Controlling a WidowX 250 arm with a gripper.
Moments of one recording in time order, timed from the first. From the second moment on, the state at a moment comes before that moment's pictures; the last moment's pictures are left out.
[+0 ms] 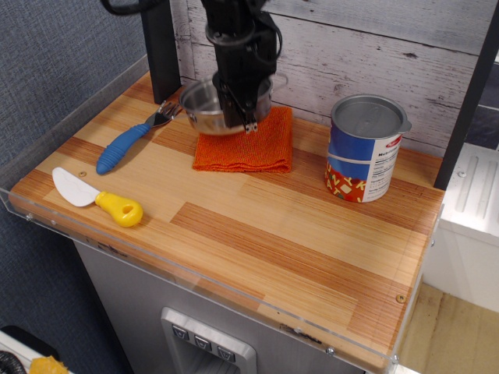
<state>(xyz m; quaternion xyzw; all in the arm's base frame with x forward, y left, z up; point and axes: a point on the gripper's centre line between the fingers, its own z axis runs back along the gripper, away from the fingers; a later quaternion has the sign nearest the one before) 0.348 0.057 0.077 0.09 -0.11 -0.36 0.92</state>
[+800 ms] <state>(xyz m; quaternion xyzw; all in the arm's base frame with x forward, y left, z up) 0.262 0.018 0.081 0.10 -0.08 -0.33 0.94</state>
